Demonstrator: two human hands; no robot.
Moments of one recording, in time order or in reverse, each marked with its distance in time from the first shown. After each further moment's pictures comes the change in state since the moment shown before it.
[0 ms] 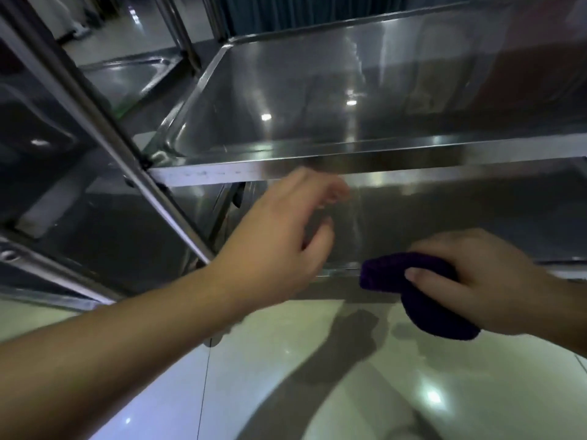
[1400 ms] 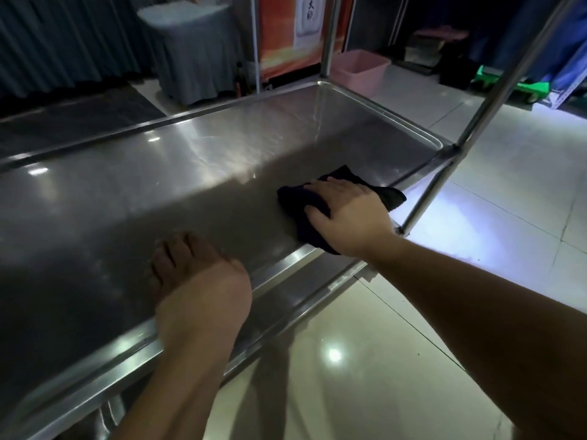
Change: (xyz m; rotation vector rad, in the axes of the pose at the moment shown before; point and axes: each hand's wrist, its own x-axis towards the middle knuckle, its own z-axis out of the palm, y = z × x) left_hand 0.148 0.028 0.033 0.430 -0.056 -0.256; right_hand 0.046 0.047 -0.130 -0.436 0.382 0.716
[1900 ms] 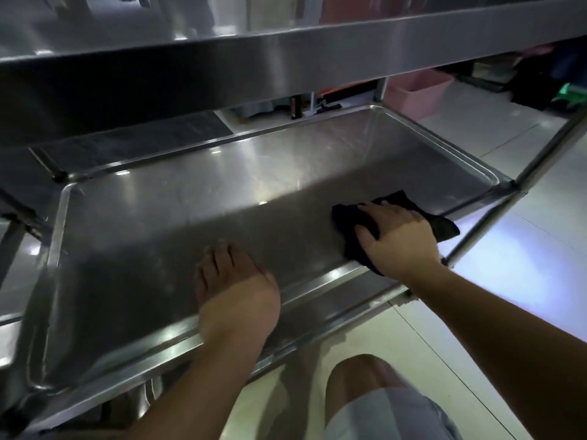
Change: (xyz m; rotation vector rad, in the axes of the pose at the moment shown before) left_hand 0.004 0.008 -0.007 -0.009 -0.049 -0.055; right_hand 0.009 0.027 -0.005 -0.006 0.016 0.057
